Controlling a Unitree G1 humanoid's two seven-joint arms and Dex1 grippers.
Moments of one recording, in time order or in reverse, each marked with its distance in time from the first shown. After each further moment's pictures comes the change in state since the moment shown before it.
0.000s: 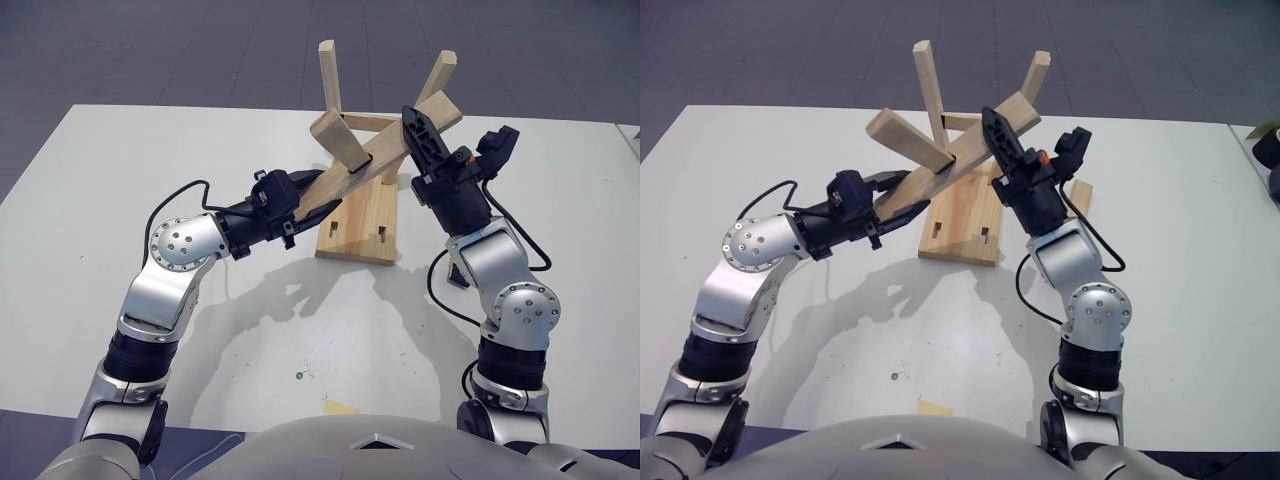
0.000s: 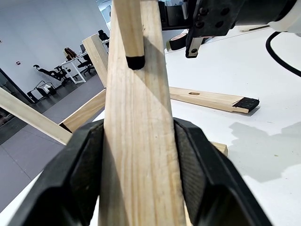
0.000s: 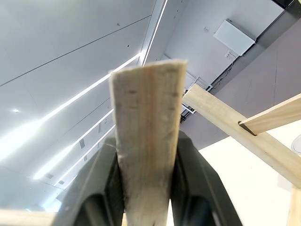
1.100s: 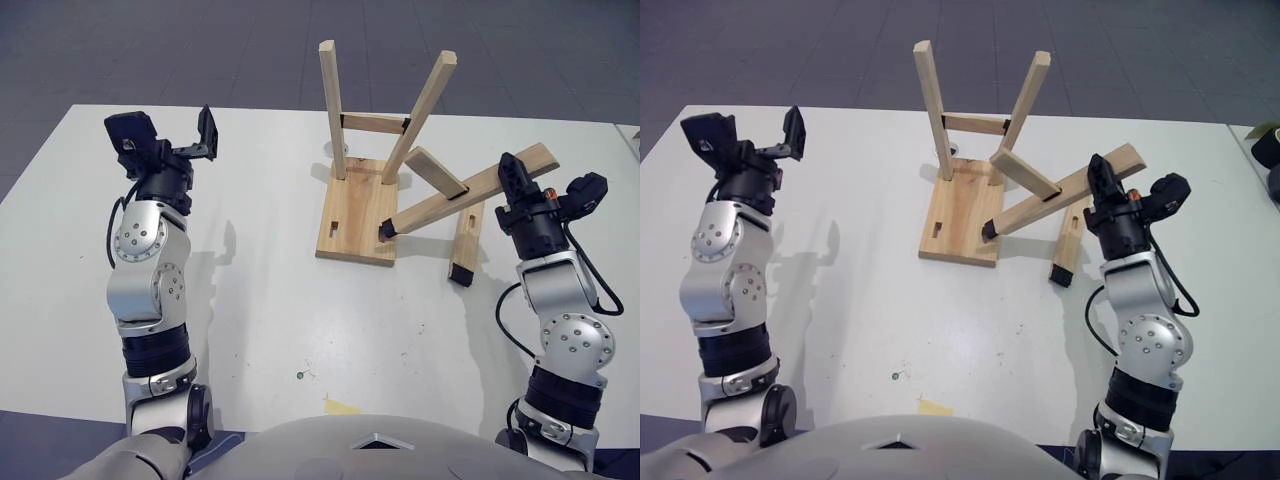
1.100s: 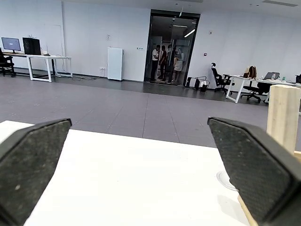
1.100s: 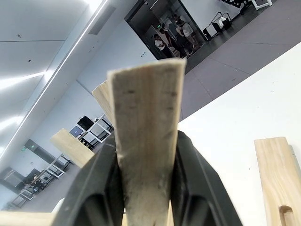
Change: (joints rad) left arm -0.007 -0.281 0.388 0.054 -0.073 0.171 0.738; right arm 0.172 -0.135 -0.245 0.015 -0.261 -0.066 -0.043
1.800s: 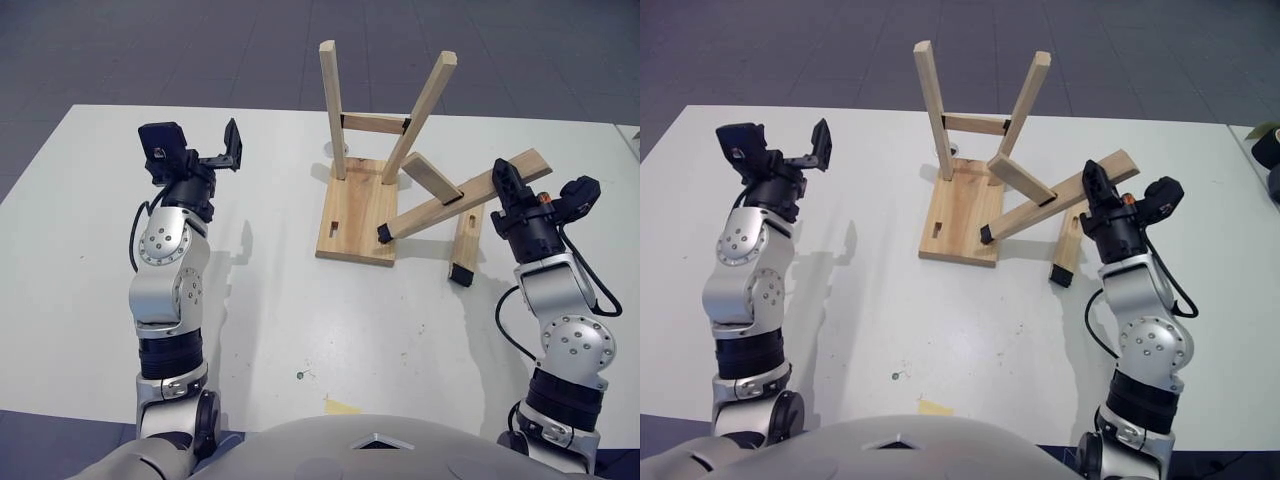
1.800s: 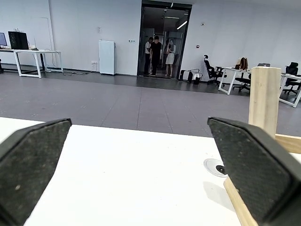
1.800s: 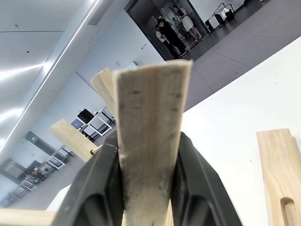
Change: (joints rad) left arm 0.009 -0.037 -0.063 0.006 0.043 -0.001 0.001; right arm 0.007 -0.016 0.016 -0.006 -0.027 0.032 -0.001
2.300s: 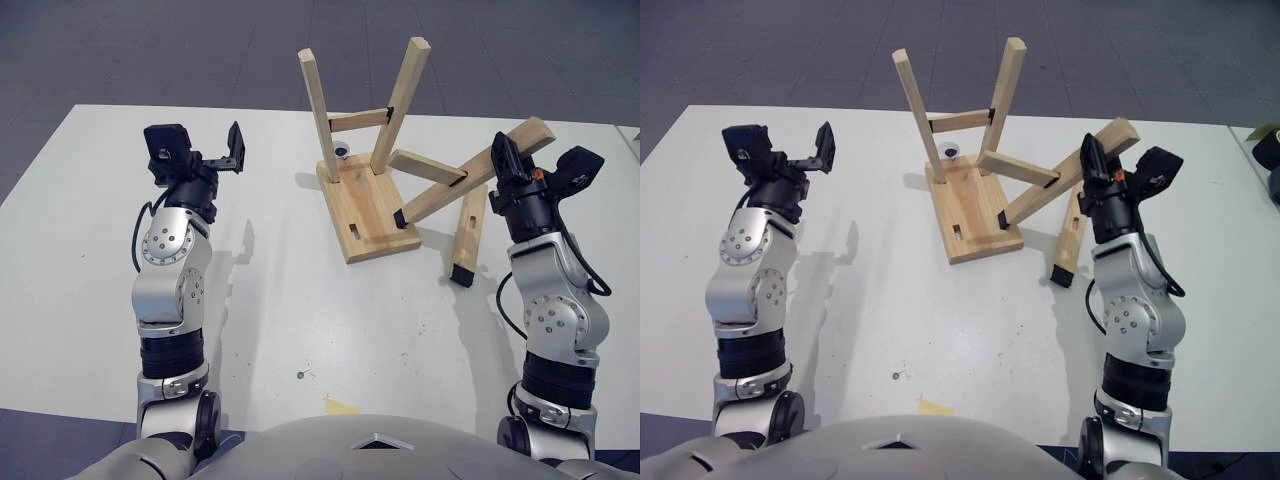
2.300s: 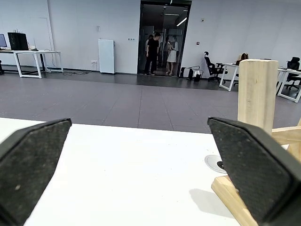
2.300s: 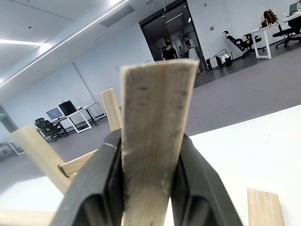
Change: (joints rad) left arm -0.002 0.001 -0.010 0.015 0.019 -0.001 -0.013; right arm -0.065 -0.089 0.162 0.015 -0.341 -0.135 0.117
